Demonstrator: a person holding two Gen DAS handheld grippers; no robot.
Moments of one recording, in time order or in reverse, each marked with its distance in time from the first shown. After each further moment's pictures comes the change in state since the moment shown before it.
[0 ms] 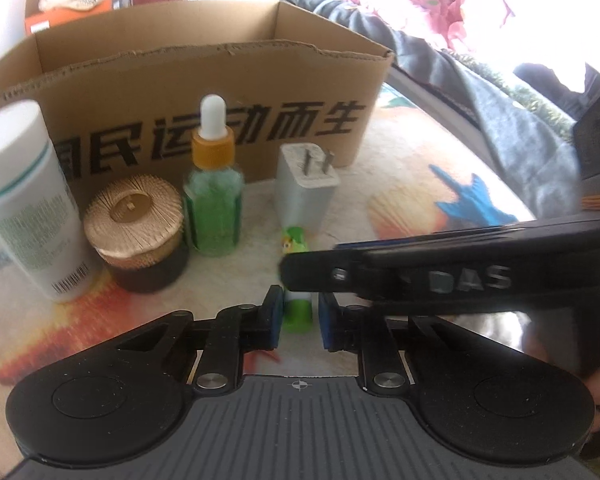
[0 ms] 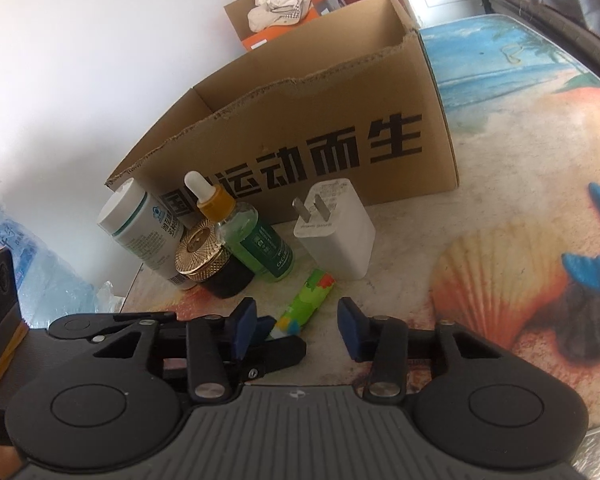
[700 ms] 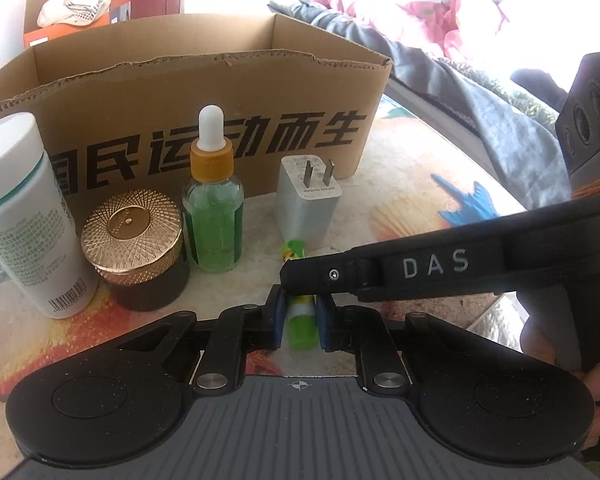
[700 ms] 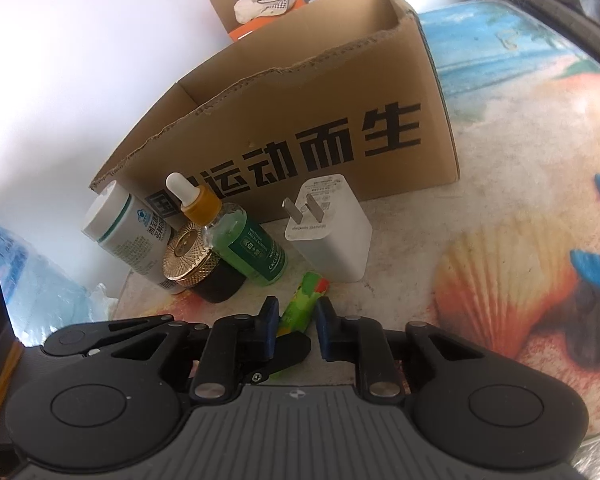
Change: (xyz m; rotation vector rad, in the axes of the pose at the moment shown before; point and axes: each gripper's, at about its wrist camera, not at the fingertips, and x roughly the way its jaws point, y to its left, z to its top) left arm 0.005 0.001 -0.001 0.030 -0.056 0.015; right arm 0.010 -0.002 0.007 0.041 0.021 -0.008
